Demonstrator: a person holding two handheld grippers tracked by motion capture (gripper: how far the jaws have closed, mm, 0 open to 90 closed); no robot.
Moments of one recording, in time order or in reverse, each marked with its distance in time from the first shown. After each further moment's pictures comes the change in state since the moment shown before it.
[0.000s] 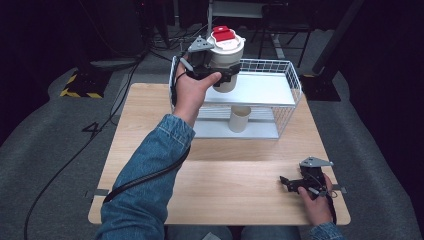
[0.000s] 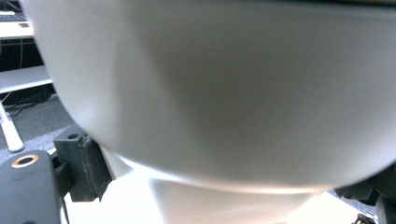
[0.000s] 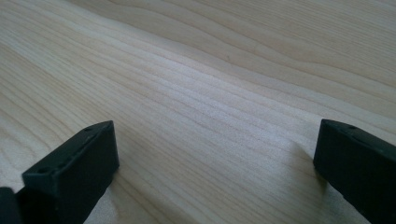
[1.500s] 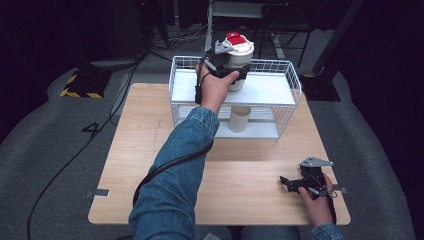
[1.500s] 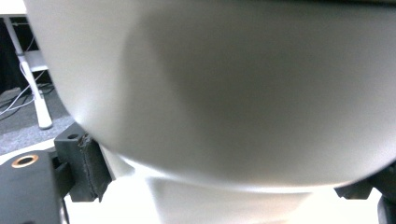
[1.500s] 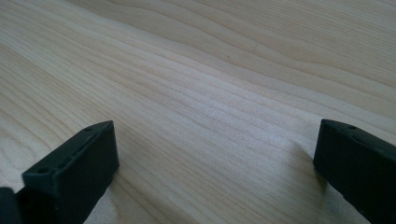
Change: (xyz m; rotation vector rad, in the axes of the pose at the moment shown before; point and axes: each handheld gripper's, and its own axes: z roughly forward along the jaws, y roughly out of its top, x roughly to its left) left arm 0.013 -0.025 0.082 0.046 0.133 -0.035; right arm 0.000 0.000 0.000 0.001 0.000 -0.002
